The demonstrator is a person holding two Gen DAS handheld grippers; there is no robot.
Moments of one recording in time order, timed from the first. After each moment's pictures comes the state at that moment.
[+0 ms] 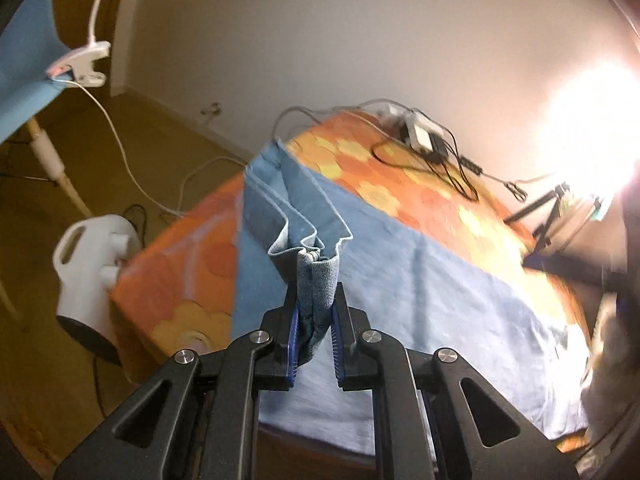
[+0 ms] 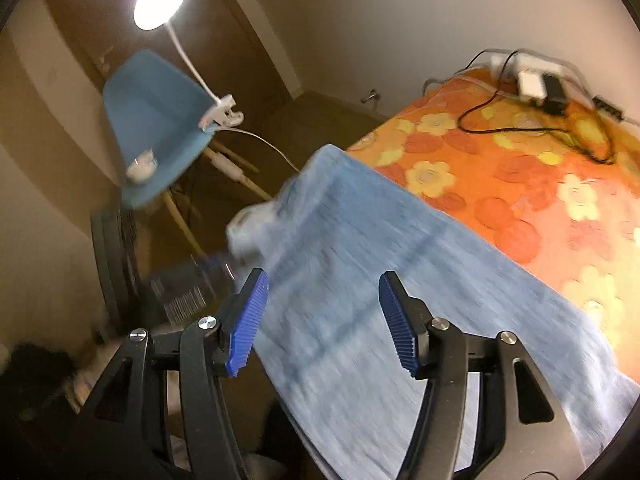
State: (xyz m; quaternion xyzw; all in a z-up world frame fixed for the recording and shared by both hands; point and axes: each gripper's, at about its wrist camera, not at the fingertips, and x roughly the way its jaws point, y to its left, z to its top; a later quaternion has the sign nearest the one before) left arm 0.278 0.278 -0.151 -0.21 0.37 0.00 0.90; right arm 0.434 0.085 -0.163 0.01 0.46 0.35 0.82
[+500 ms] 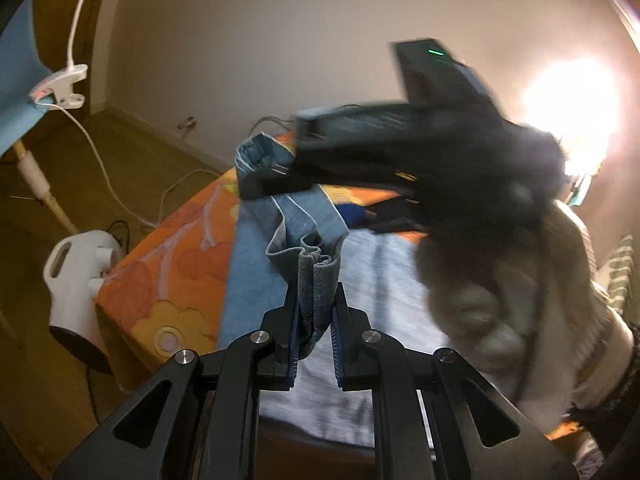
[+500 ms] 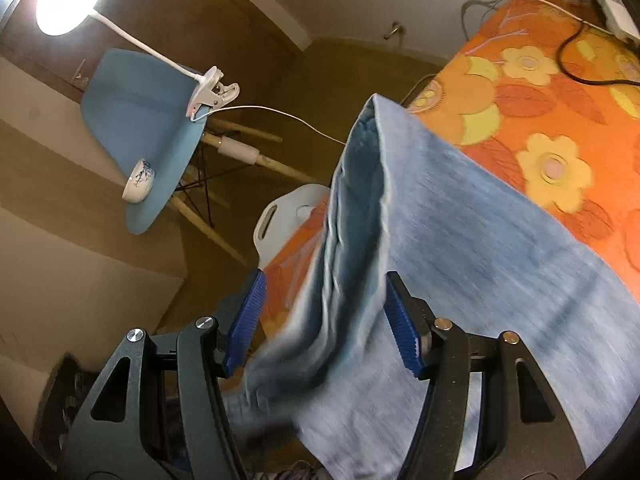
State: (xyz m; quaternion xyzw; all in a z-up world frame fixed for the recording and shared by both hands) left arm 0.259 0.261 -0.130 -0.19 0.35 -0.04 0.92; right arm 0.526 0.205 -0.236 0.07 0.56 0.36 0.74
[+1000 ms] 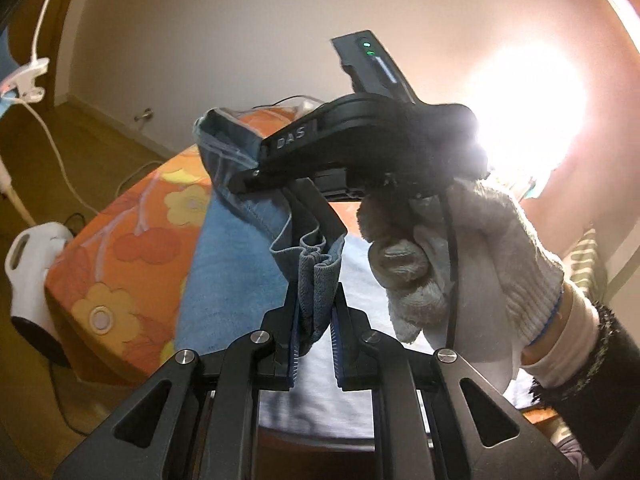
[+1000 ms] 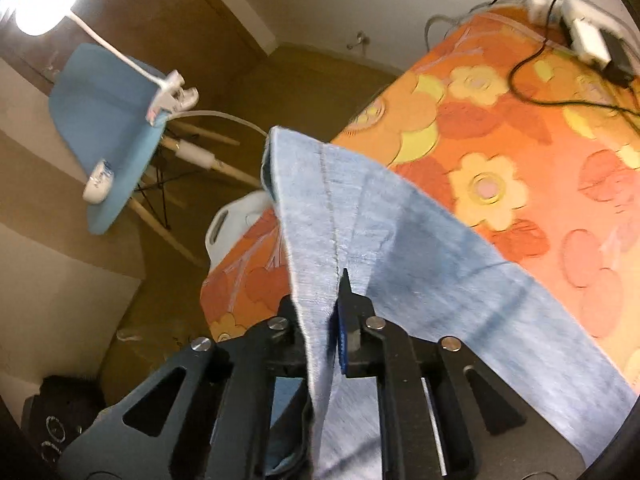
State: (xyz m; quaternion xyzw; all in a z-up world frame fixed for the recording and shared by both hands) left arm 0.255 0.232 -0.113 -0.22 0.34 -0.12 0.91; right arm 0.540 0.178 -0.219 0.02 0.55 0.30 0.78
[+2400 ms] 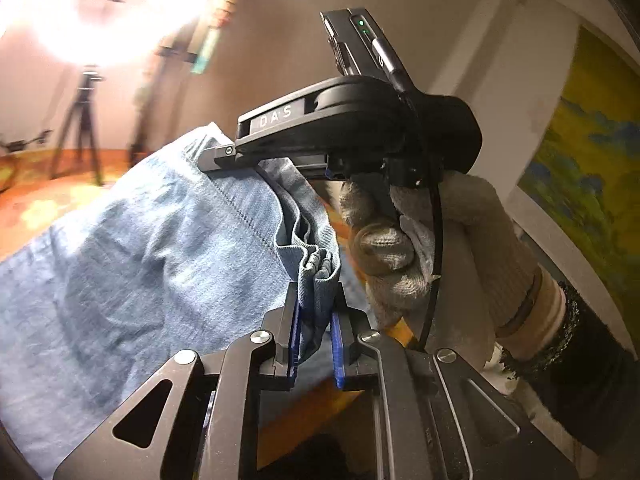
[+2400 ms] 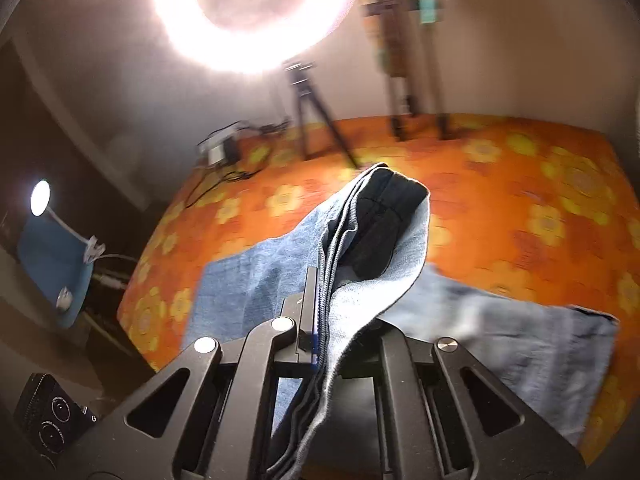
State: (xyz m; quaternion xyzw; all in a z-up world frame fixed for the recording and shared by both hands) left arm 0.237 -0.189 -0.047 -0.07 0.33 -0.51 0.79; right arm 0.297 -0.312 -0.047 0.15 0.40 0.02 0.90
